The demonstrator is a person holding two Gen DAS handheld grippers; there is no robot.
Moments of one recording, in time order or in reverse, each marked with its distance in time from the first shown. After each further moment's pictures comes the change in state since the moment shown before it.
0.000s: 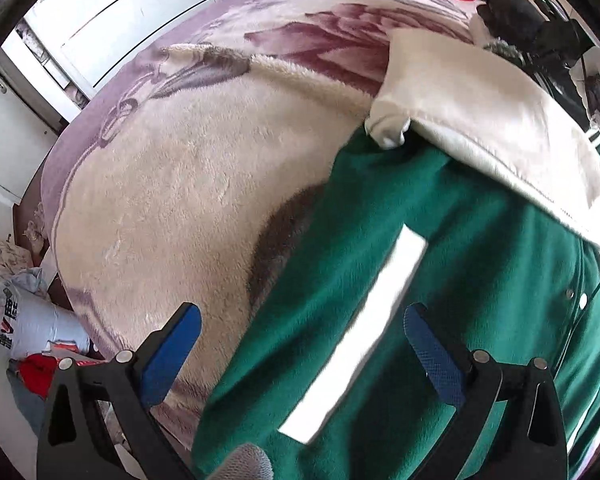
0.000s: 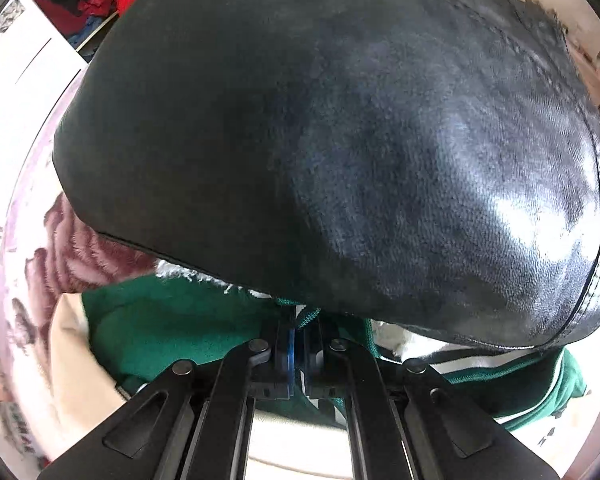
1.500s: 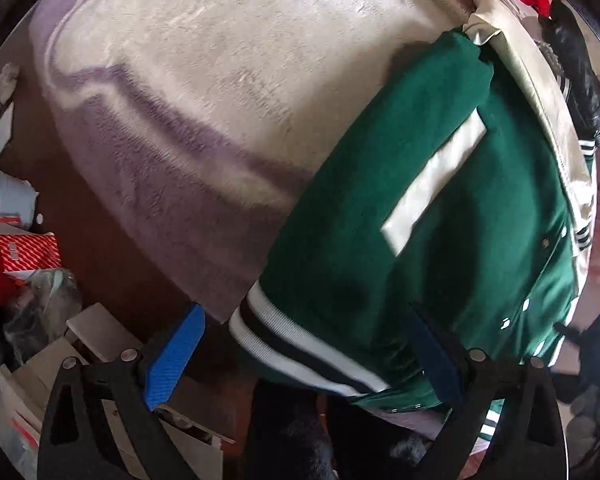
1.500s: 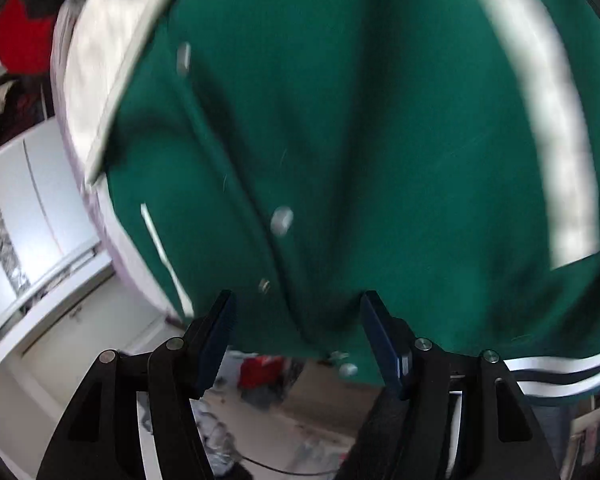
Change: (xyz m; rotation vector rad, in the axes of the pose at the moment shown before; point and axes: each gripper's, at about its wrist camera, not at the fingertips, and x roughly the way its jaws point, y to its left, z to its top) left arm 0.014 0.110 -0.093 -0.233 0.351 -0.260; right arm -0.074 -0.020 -0.469 0.731 0.569 0.542
